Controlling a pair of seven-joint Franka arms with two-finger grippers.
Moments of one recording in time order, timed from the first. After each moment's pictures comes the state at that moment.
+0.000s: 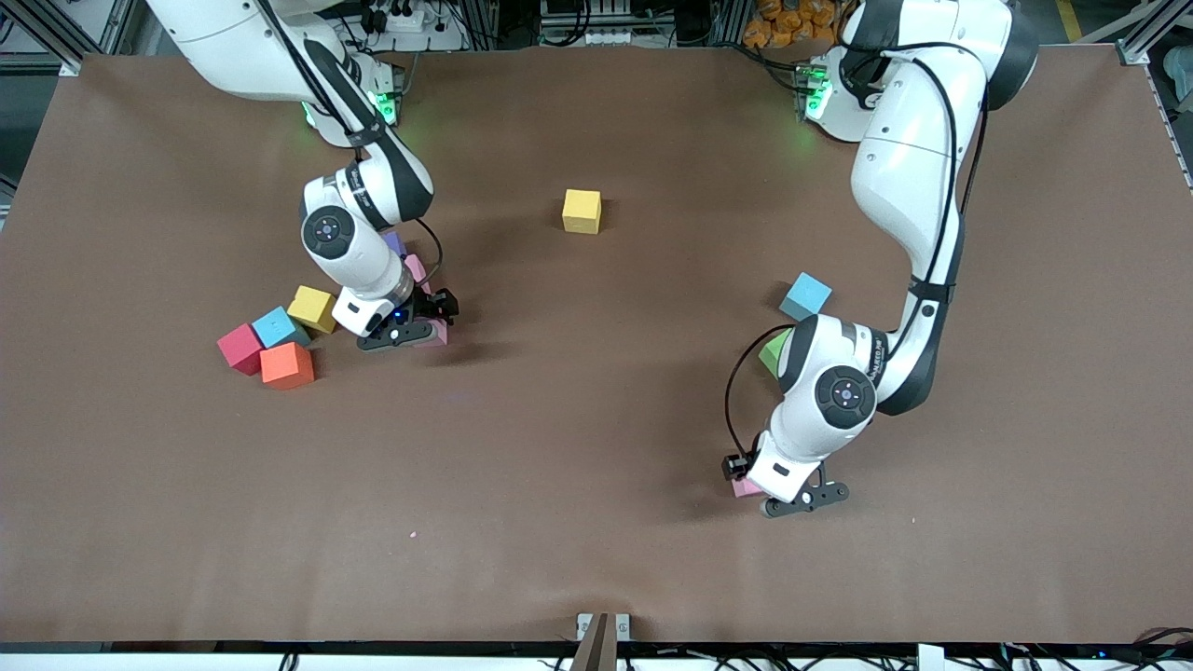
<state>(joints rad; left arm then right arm) -0.38 0.92 0.02 -1.25 -0.08 2.26 -0.52 0.22 0.35 0.16 -2.34 0.04 2.72 0.16</state>
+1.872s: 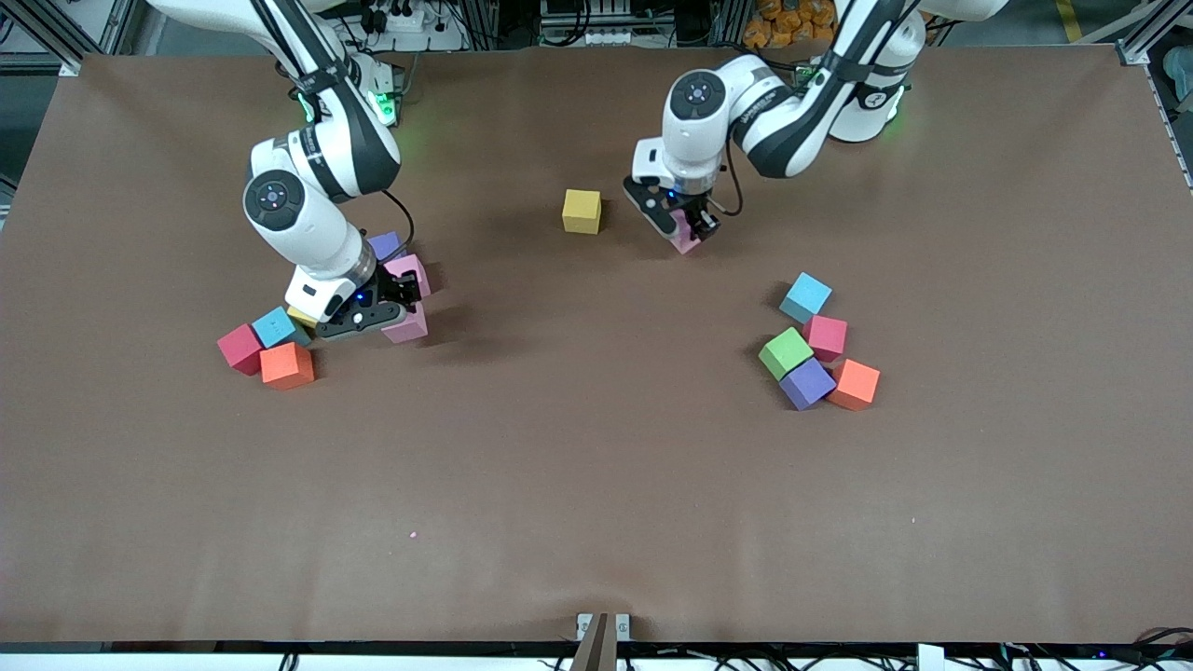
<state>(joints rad) -0.43 0.18 -0.48 -2.40 0.14 2.48 0.00 0.18 0.11 0.16 -2.31 0.04 2.42 0.03</state>
